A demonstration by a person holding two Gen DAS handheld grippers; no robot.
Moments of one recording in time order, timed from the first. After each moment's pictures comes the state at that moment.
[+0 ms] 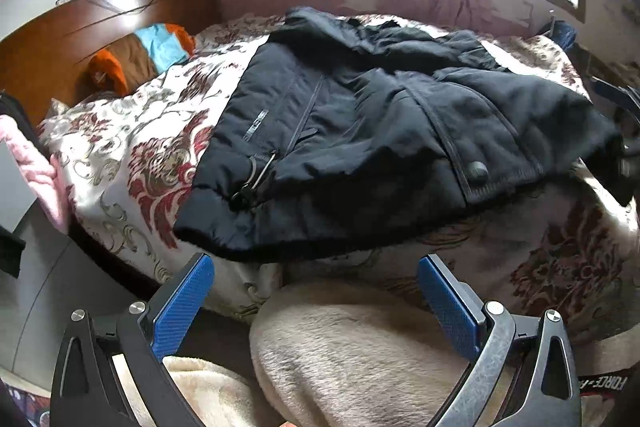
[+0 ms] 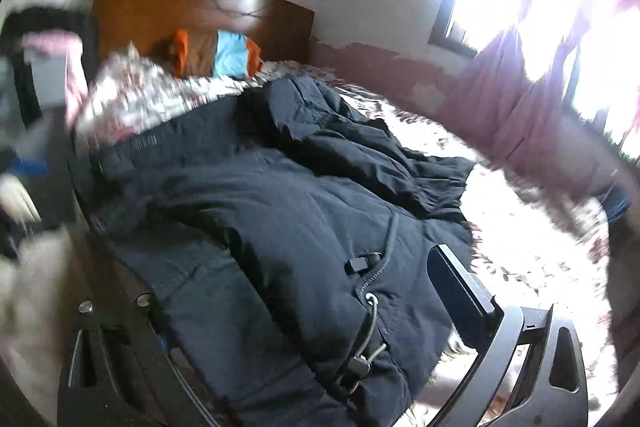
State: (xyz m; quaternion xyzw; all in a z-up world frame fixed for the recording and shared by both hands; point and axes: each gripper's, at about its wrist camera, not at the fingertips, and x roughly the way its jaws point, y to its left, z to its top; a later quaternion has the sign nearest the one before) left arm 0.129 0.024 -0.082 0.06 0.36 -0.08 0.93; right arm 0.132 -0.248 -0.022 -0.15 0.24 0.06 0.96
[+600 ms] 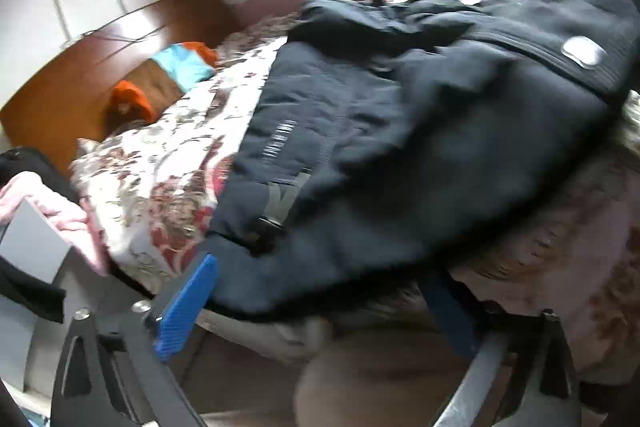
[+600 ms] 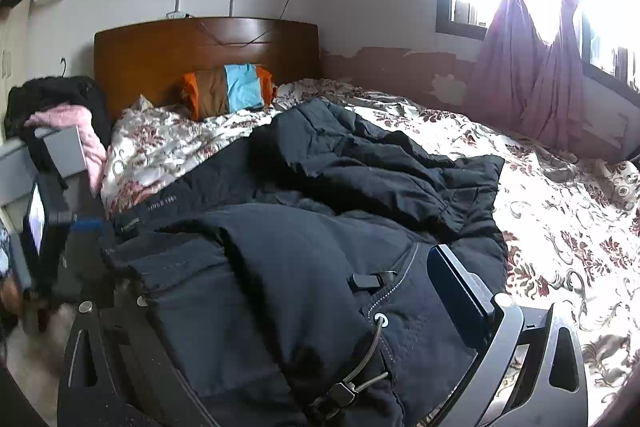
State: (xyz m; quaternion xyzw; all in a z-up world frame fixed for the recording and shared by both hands) left arm 0.194 0.007 -0.094 0.16 0.36 0.02 0.92; right arm 0.170 -0.273 -0.009 -0.06 0.24 0.12 0.96
